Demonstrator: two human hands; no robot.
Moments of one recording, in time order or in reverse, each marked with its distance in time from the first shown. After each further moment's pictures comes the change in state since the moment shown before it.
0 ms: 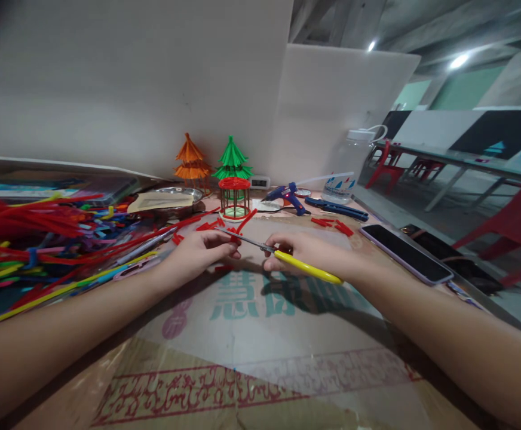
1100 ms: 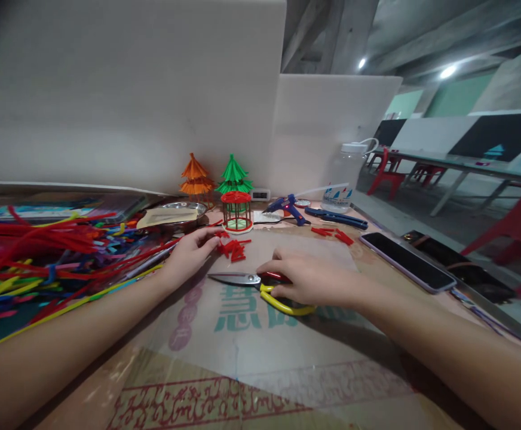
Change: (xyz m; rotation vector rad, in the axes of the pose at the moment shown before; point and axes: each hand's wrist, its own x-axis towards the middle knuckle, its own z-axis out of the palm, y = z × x) left_hand 0.029 -0.029 -0.032 0.234 0.320 0.258; right_hand -0.013 -0.012 0.012 -0.233 -0.038 -0.126
